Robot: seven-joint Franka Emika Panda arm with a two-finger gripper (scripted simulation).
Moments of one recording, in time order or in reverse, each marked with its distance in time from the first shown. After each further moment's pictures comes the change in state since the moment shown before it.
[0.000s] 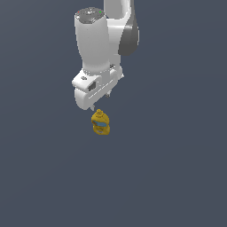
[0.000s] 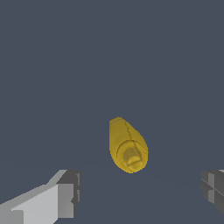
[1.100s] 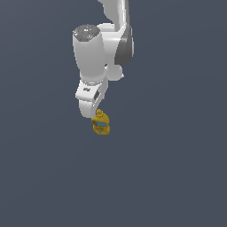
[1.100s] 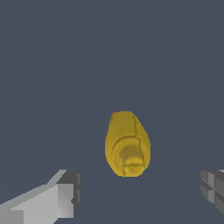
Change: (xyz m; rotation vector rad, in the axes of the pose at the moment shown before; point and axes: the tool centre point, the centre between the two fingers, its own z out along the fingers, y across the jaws) arm -0.012 0.008 0.033 0.015 -0.010 -0.347
